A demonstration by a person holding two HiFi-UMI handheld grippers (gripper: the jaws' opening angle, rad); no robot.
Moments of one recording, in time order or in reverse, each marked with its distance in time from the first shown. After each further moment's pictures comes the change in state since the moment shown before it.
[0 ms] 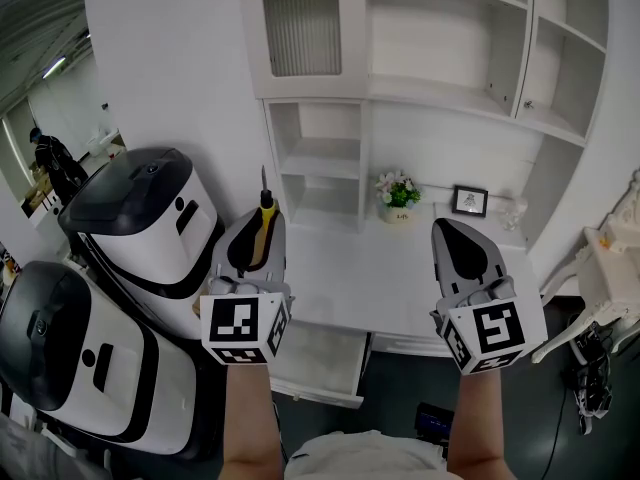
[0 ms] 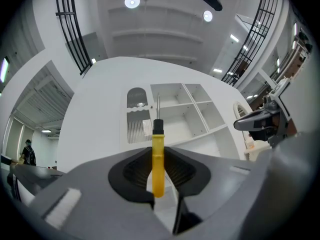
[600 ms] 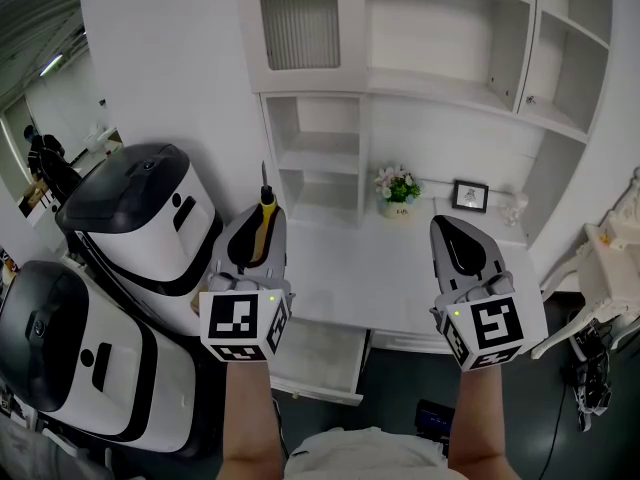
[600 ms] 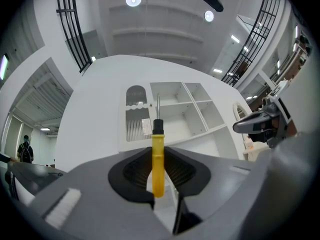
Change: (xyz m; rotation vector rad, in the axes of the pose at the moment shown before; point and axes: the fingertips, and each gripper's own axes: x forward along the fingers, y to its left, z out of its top) left arm 0.008 -0.001 -0.009 -0.015 0.010 -0.013; right arm 0.009 0.001 -0.012 -0.023 0.038 0.013
